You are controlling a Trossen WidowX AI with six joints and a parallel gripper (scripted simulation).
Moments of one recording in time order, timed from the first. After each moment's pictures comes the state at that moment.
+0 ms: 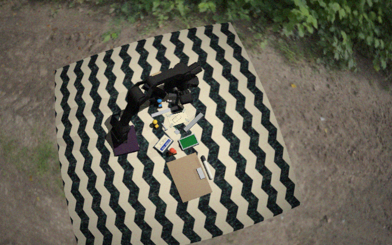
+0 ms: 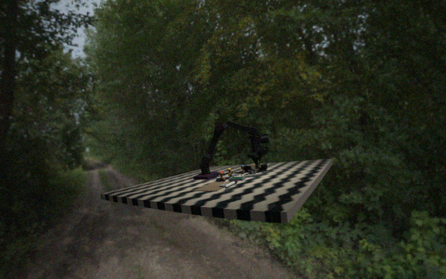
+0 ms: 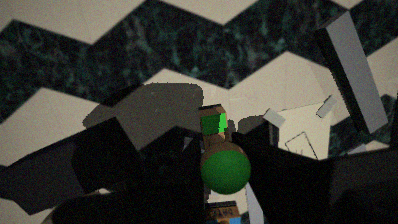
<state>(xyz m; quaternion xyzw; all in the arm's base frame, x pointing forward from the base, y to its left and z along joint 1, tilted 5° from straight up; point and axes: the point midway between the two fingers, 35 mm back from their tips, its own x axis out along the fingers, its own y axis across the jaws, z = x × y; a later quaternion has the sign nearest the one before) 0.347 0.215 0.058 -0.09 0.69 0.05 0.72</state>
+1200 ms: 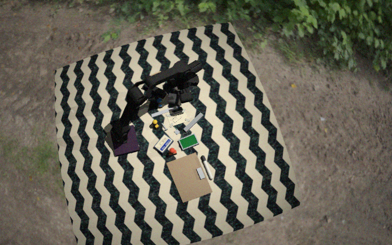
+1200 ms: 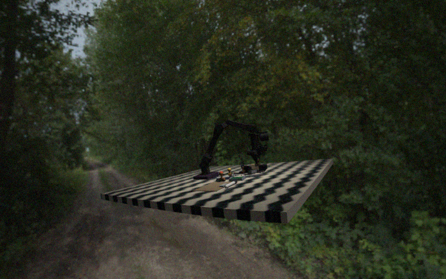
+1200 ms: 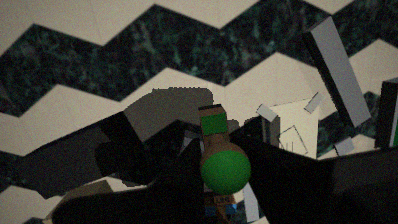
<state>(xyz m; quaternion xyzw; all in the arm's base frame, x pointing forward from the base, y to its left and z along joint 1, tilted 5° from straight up) 0.346 0.215 0.076 -0.09 0.69 0.05 0.72</state>
